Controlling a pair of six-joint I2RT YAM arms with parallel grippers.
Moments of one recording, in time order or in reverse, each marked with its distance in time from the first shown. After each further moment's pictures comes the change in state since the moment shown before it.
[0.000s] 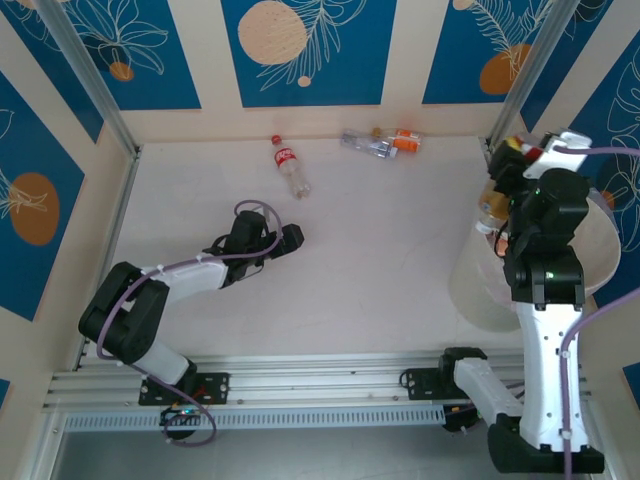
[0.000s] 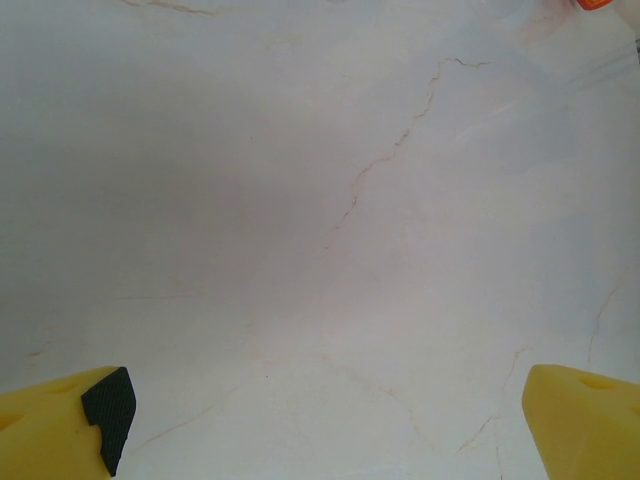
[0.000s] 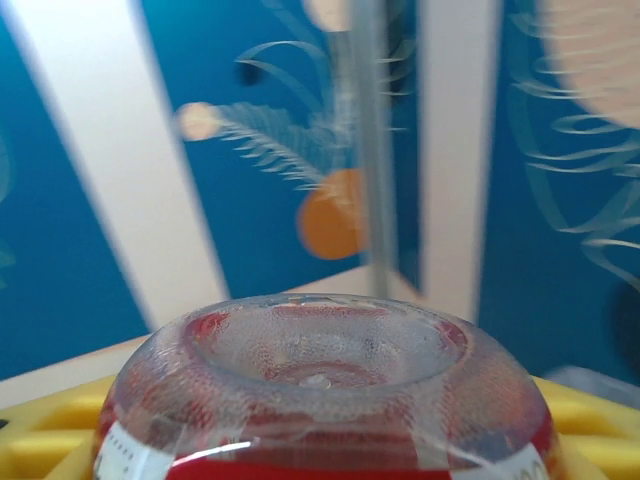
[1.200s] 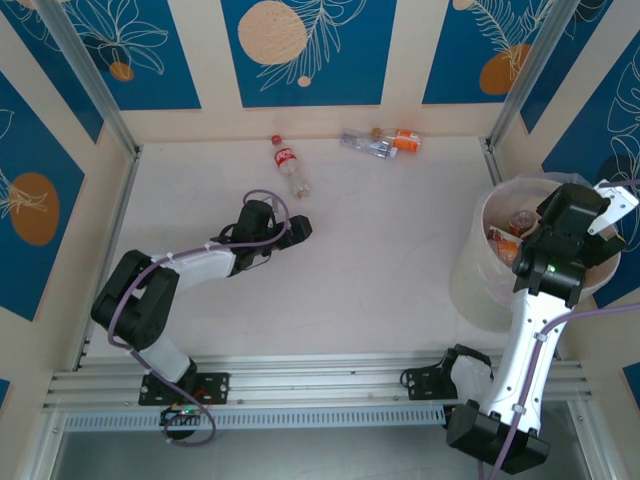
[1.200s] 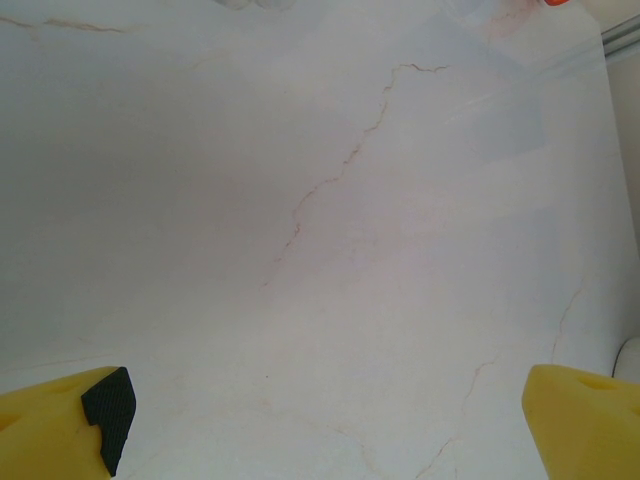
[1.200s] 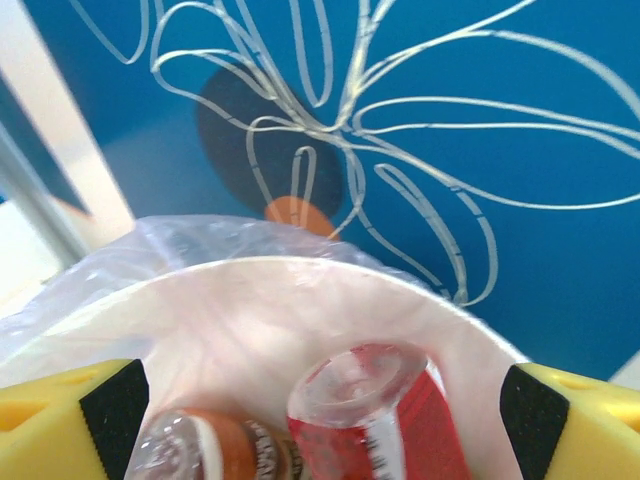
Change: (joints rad) left arm 0.000 0.093 0.114 -0.011 0.063 -0.001; right arm -0.367 0.016 -0.139 -0.187 0.188 0.111
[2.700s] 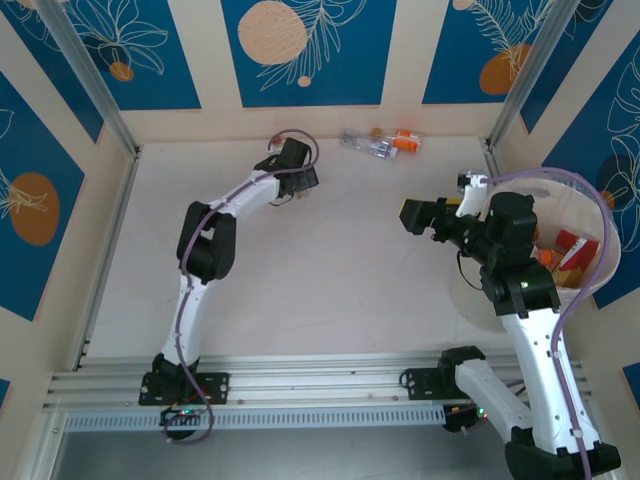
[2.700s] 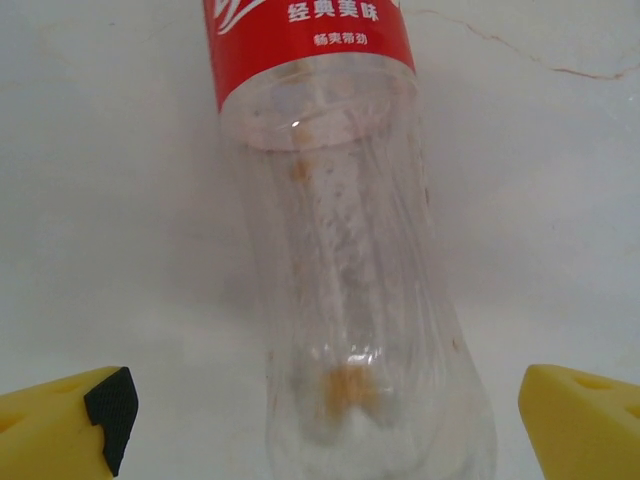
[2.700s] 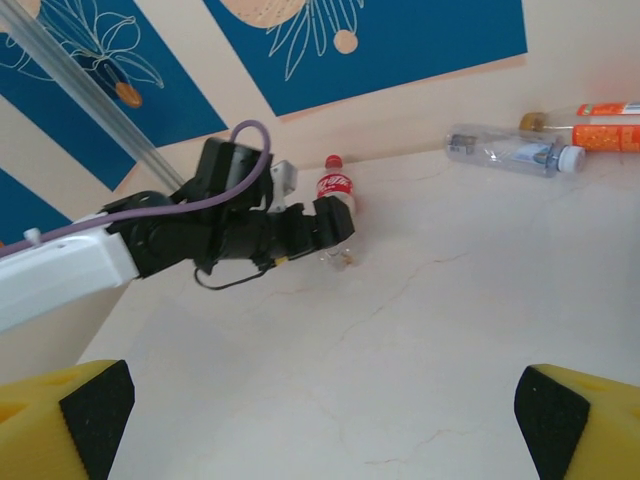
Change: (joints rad) left arm 0.053 0.751 1.189 -0.696 -0.394 0.118; right arm 0.592 -0.101 -0.101 0.068 -0.861 0.099
